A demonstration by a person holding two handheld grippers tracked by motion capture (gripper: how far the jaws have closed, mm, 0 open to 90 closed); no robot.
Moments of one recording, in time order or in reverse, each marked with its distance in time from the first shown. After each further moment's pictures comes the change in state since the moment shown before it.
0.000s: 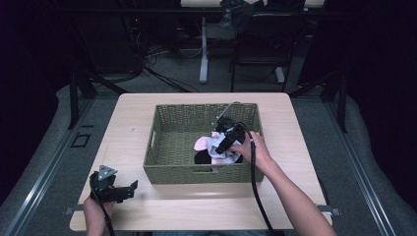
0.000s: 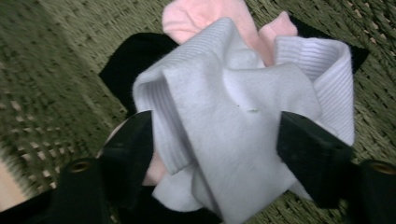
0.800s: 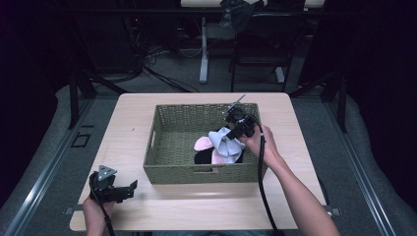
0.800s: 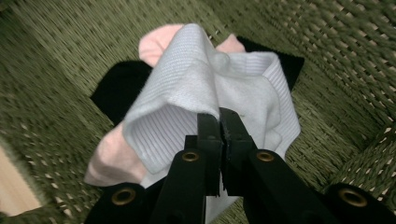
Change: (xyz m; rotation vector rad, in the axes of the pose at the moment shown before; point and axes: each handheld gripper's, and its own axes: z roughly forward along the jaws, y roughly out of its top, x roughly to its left) left arm 0.000 0.000 -0.001 -0.003 0.014 -0.002; right arm -0.025 -0.010 -0.035 -0.125 0.004 0.100
